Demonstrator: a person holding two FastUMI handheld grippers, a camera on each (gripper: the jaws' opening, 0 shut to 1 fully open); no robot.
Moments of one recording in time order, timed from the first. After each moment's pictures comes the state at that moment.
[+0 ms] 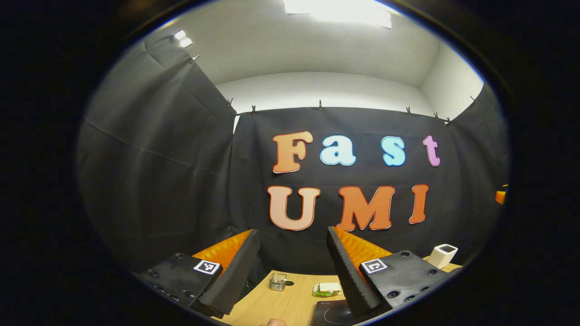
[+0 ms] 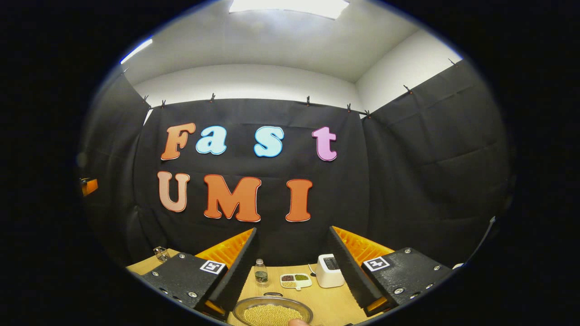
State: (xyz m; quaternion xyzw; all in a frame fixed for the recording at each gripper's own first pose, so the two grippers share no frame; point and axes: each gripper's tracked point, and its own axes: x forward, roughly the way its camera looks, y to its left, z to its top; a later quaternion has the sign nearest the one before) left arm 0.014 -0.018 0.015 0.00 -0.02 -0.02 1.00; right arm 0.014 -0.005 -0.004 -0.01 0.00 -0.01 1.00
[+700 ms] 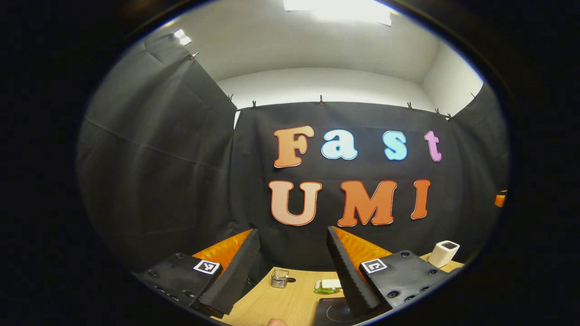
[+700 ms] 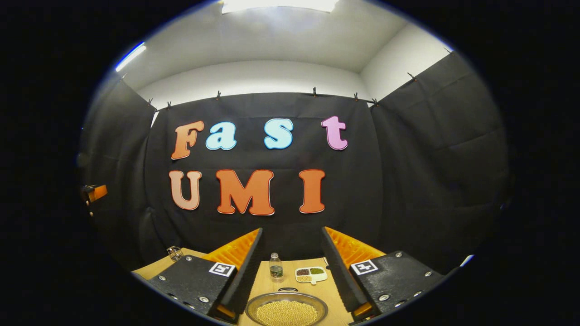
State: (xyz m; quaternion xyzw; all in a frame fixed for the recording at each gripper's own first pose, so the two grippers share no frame) left arm 0.017 -0.013 0.002 0.01 -0.01 -0.02 1.00; right arm 0.022 0.022 -0.030 0.02 0.03 0.03 1.00
